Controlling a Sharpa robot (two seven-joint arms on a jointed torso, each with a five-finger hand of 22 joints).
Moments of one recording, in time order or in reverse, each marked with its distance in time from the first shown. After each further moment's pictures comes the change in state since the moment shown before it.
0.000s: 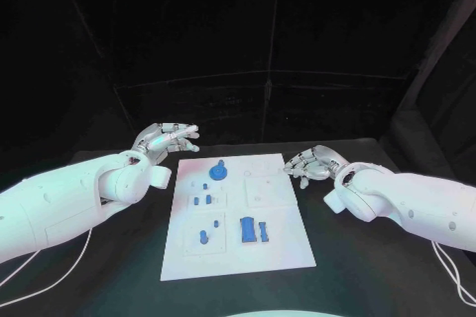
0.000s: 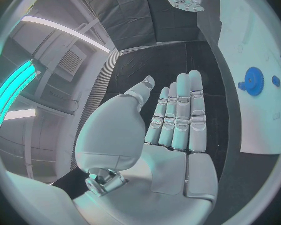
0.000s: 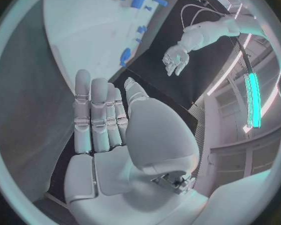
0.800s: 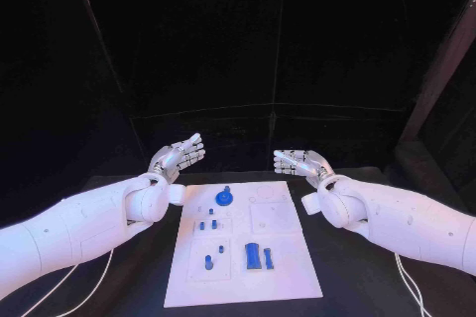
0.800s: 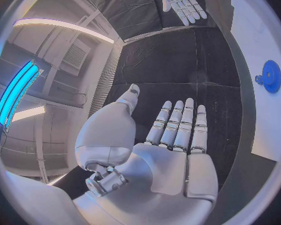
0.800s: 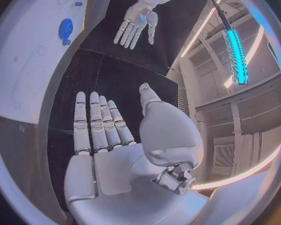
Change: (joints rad) left arm -0.043 0.095 0.012 -0.098 0.096 -0.063 0.092; left_hand -0.337 0.055 -0.136 0.006 -0.041 -0.354 -0.061 -0.147 -0.058 -0.400 0.026 -0.309 -0.060 -0.444 0.078 -0.542 -0.279 -0.031 -0.617 0.054 -0.309 -0.302; right arm -0.002 0.213 0.025 -0.237 0.410 0.060 0.315; right_hand -0.401 0.006 0.022 -0.102 -0.120 -0.234 -0.025 -0.229 -0.176 -0.218 0.024 -0.509 -0.633 -0.446 0.027 -0.639 -0.485 -0.038 -0.355 0.050 -0.573 -0.386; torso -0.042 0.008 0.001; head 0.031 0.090
